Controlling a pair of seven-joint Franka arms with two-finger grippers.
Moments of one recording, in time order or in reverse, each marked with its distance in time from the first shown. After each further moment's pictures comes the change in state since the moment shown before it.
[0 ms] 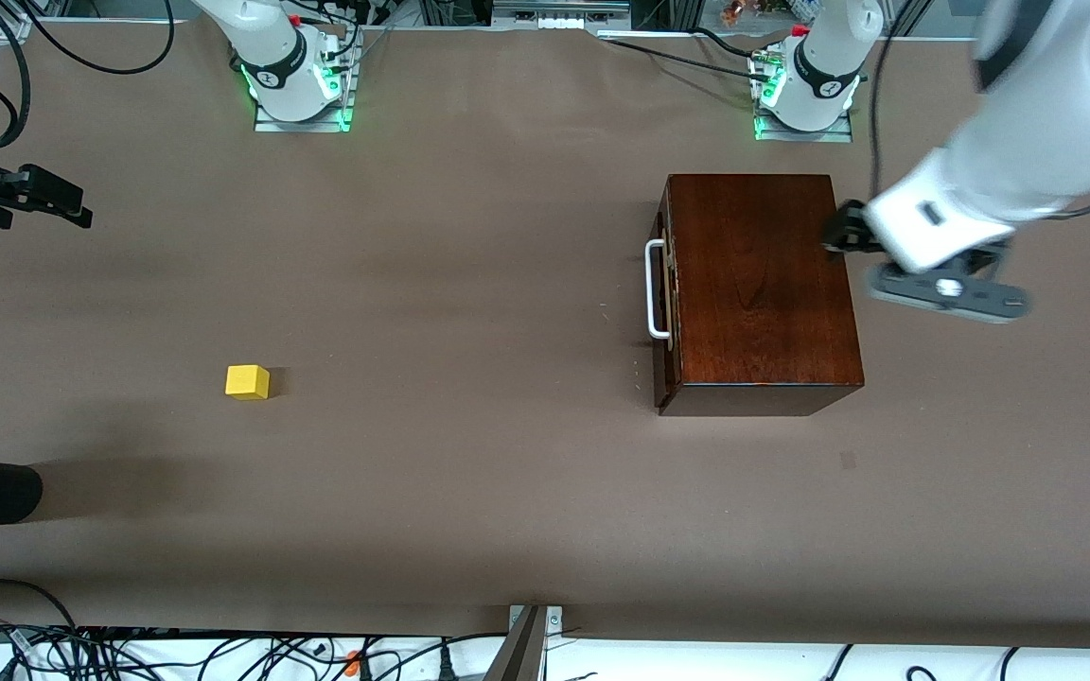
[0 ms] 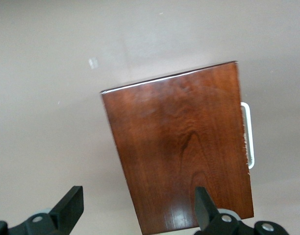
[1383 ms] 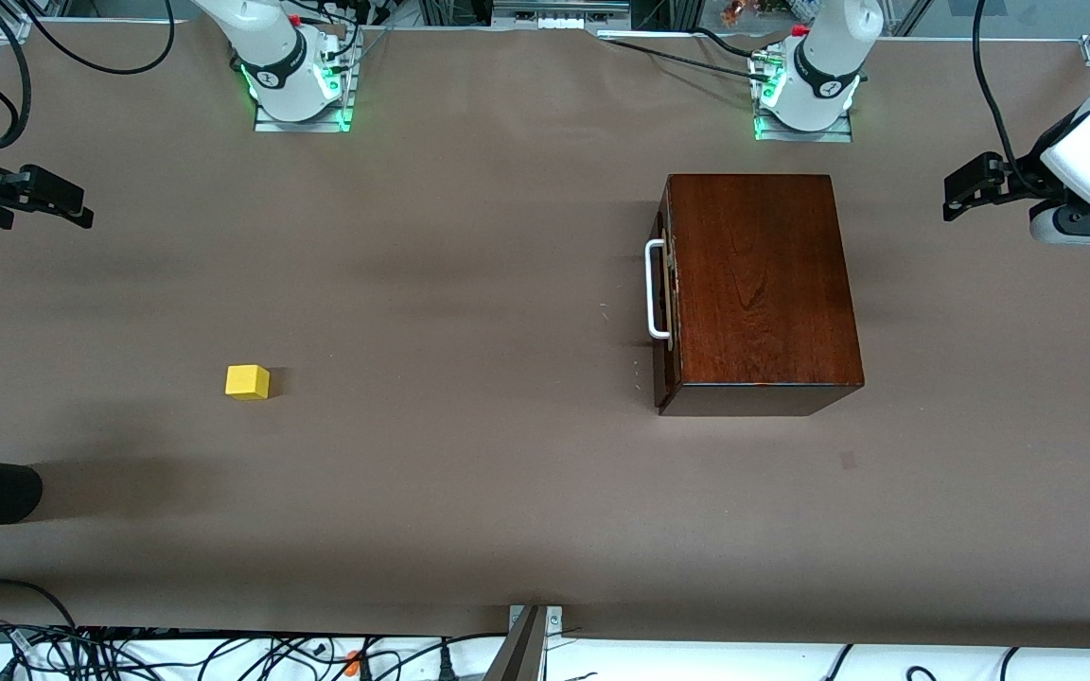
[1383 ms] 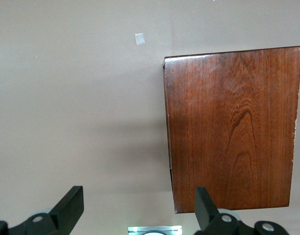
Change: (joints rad) left arm -0.070 -0.268 0.257 -0.320 -0.029 0.099 0.087; right arm 0.000 0.001 0.000 0.000 0.001 -0.001 0.000
